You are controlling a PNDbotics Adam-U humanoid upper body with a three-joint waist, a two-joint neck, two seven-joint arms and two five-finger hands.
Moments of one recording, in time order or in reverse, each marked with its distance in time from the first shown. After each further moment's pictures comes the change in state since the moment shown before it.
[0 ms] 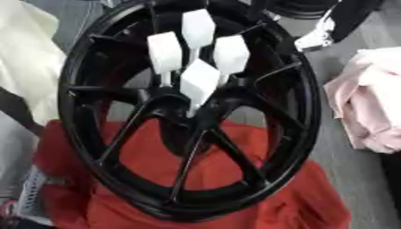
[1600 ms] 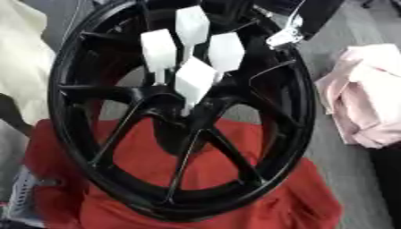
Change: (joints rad) left arm -0.014 -0.001 -0.007 0.001 0.009 0.000 -0.009; right arm -0.021 0.063 0.044 0.030 -0.037 0.080 0.009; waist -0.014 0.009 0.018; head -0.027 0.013
